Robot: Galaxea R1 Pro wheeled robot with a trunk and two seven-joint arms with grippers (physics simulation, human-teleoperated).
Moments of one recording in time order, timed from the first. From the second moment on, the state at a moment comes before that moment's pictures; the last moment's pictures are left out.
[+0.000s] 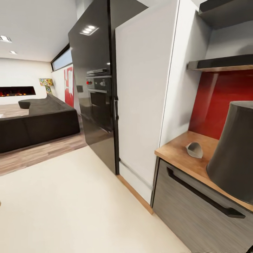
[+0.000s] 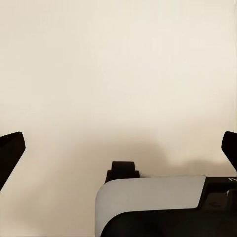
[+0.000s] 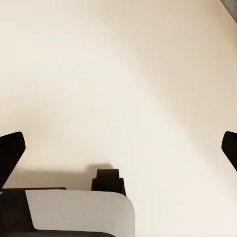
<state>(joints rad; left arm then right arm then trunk) 0.00 0.03 0.01 -0.43 0.00 -0.06 0.00 -0.20 -0.04 0.00 -0.21 0.01 -0.01 0.00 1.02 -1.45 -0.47</state>
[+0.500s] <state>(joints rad) 0.00 0.03 0.01 -0.43 0.00 -0.06 0.00 -0.20 -0.04 0.00 -0.21 0.01 -0.01 0.00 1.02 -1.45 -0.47</state>
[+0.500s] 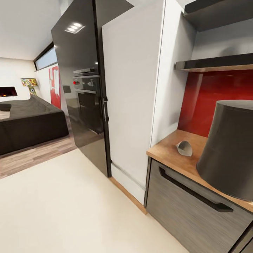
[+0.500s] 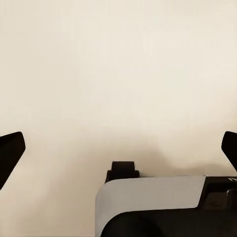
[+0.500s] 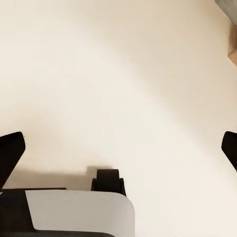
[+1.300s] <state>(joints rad) 0.00 0.03 0.01 -0.43 0.00 -0.06 0.00 -0.20 -0.05 0.00 -0.21 0.01 0.00 0.00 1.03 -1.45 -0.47</state>
